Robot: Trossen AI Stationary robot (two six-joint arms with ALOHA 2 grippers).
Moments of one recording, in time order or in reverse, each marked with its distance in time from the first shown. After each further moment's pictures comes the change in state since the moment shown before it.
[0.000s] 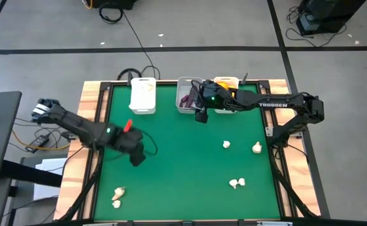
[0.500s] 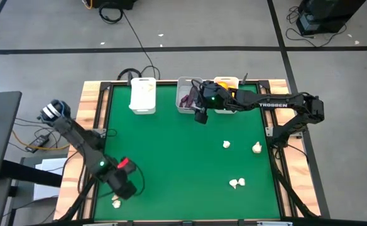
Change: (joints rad) left arm -0.468 0.161 0.000 0.185 0.160 -0.483; right arm 0.002 0.000 0.000 -0.002 -0.021 0.057
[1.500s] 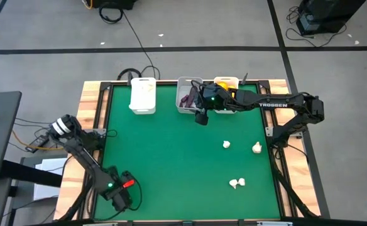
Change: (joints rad) left arm -0.120 0.282 0.000 0.043 0.171 0.127; right arm 0.000 0.000 0.000 -0.021 -0.053 0.021
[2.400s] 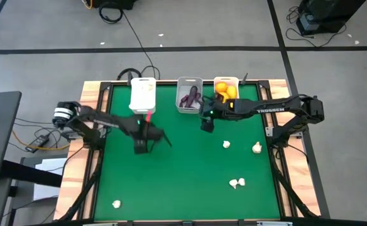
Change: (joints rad) left arm 0.845 -0.104 -0.001 -0.189 -0.443 1.133; right arm 0.054 0.005 -0.147 -0.096 0.175 0.145
